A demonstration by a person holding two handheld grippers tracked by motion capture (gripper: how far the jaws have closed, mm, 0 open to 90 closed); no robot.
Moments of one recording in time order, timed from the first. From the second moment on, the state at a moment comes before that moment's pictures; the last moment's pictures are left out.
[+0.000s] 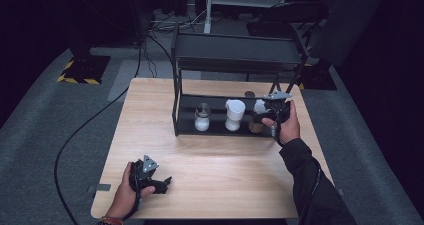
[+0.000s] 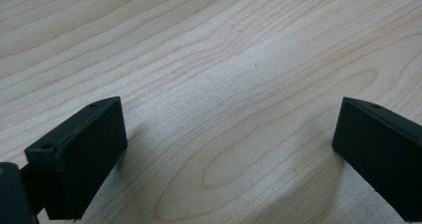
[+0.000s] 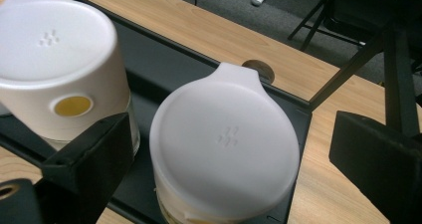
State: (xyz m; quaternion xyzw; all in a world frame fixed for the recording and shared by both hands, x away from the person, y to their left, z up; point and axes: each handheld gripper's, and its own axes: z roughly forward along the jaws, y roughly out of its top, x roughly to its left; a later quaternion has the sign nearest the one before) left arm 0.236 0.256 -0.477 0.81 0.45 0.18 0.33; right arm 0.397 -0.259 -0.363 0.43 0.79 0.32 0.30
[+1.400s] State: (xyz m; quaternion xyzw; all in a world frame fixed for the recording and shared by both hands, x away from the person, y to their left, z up) left arm 0.236 0.256 -0.477 0.81 0.45 0.18 0.33; right arm 0.340 -0.287 -0.377 0.36 0.81 0.36 0.31
